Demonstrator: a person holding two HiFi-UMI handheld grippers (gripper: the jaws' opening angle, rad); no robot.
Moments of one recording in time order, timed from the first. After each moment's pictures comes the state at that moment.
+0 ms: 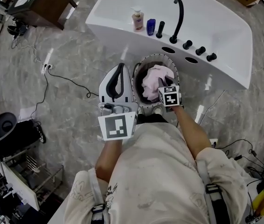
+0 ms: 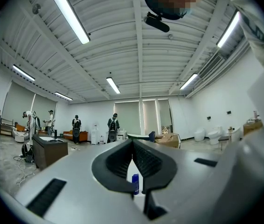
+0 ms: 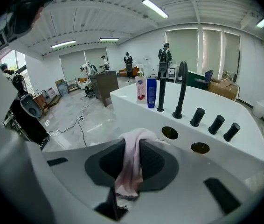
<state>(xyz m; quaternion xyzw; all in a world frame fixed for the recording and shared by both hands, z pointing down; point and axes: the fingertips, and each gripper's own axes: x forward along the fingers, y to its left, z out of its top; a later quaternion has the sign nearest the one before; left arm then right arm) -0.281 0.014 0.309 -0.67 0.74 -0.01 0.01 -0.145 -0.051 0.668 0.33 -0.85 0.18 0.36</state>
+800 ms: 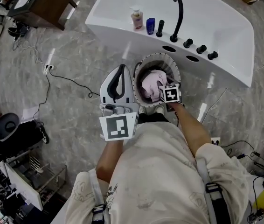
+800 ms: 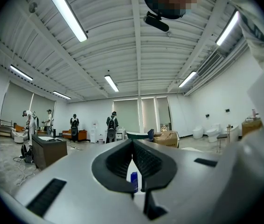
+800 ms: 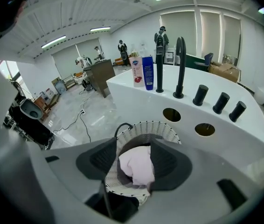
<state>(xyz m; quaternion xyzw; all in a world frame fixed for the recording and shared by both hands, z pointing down) -0.276 0.009 0.317 -0.67 0.74 -0.02 0.00 -0.134 -0.040 0.721 0.32 -0.82 0.26 0.40</state>
